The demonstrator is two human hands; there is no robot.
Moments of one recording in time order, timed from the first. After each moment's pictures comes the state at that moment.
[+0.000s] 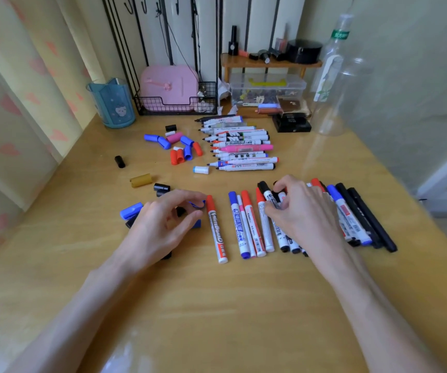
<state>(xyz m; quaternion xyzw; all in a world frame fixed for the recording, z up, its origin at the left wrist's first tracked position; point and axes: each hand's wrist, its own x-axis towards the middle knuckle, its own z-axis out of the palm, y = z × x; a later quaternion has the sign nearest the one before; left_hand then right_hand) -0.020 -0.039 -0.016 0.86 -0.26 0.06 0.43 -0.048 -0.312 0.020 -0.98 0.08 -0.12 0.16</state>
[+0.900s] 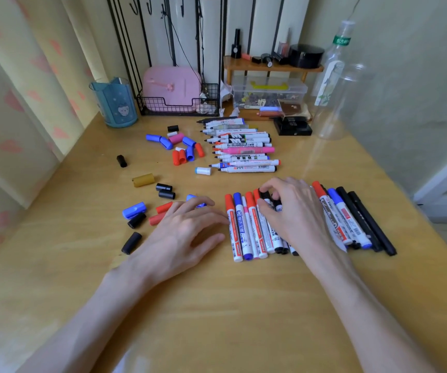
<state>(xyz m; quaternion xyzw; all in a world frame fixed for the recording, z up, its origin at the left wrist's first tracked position) -0.023 -0.052 -0.026 0.89 -0.39 0.07 0.21 -0.034 -0.306 0.000 -0.97 0.00 -0.18 0.16</state>
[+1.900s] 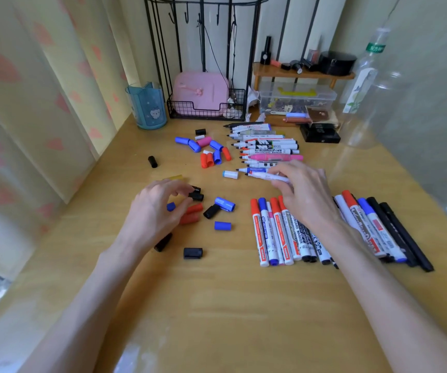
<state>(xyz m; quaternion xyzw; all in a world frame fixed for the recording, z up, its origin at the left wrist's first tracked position) 0.006 0.016 -0.013 0.93 -0.15 0.16 0.28 0.017 -0.292 0.007 -0.96 -0.09 -0.21 0.18</state>
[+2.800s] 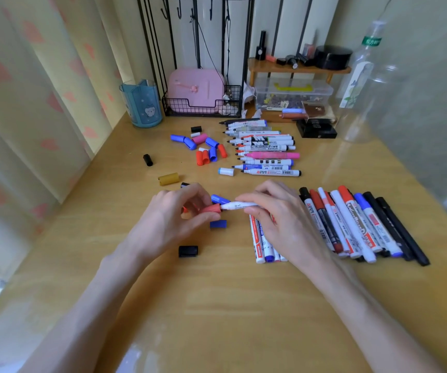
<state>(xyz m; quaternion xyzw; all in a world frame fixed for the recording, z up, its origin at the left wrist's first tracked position) -0.012 -0.012 0.000 0.89 -0.25 0.09 0.38 -0.037 -0.263 -0.007 -0.91 -0.22 -0.22 0.27</state>
